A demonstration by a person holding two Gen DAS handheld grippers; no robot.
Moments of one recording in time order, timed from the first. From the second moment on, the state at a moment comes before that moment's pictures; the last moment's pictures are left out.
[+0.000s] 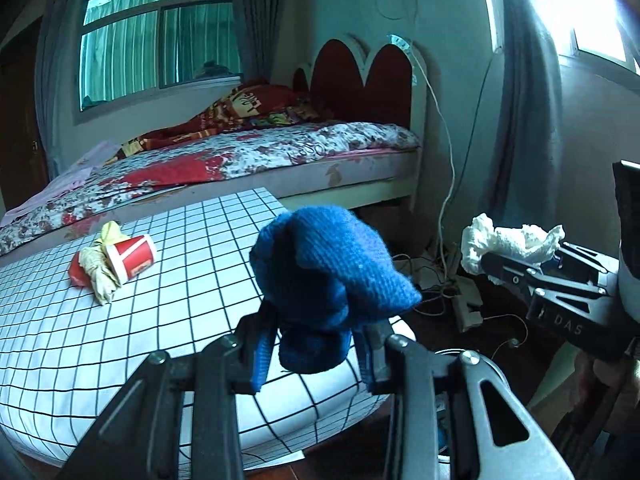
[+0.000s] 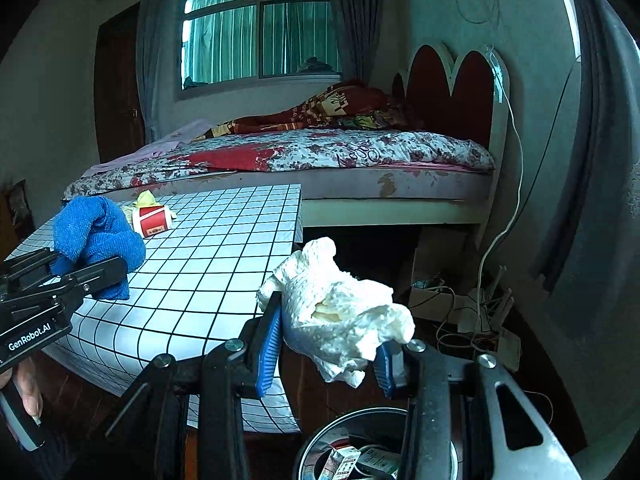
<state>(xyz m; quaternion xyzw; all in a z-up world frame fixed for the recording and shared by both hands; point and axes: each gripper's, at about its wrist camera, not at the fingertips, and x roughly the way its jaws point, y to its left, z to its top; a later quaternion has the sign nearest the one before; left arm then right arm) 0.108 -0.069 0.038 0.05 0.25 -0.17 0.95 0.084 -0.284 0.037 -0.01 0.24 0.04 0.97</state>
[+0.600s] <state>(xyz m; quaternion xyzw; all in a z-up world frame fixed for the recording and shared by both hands) 0.080 -0.146 -0.009 0.08 0.28 -0.25 0.92 0.049 -0.344 -0.018 0.01 0.31 0.00 0.95</state>
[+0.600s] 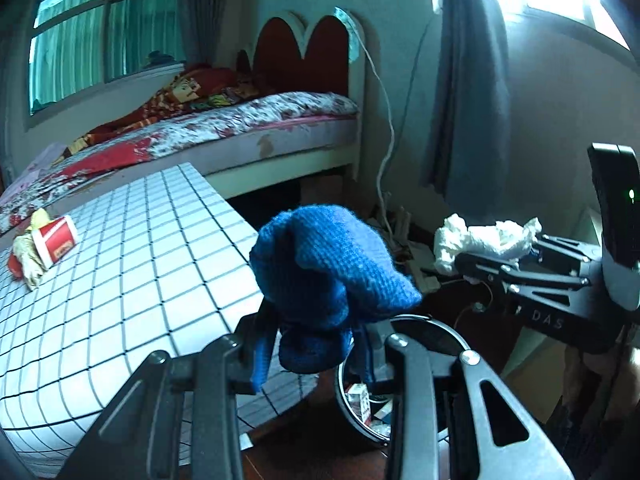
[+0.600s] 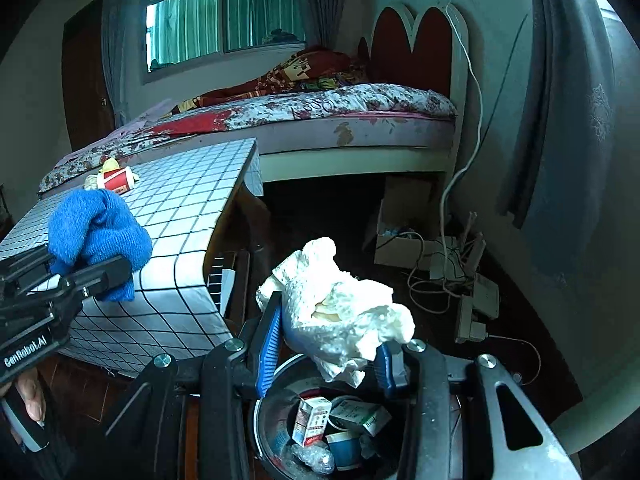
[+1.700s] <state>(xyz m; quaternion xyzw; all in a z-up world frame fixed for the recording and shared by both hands) 0.093 -0.224 -0.089 0.09 0.40 -0.35 0.84 0.039 -0.384 -0.100 0.00 0.43 0.03 0.90</state>
